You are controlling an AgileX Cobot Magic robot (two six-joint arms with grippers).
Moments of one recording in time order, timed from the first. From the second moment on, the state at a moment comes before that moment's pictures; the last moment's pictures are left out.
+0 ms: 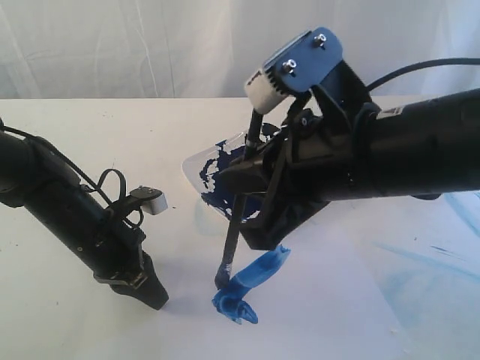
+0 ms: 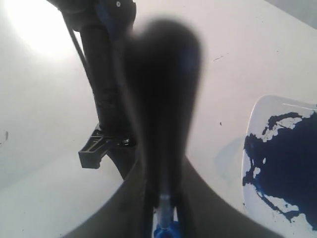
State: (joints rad) left arm -0.36 1.89 -0.95 -0.87 0.90 1.15; right arm 0.77 1.22 -0.84 0.96 0.46 -1.13
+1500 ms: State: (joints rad) left arm -0.36 1.89 -0.95 -0.87 0.90 1.15; right arm 0.44 1.45 -0.91 1.27 0.88 -1.58
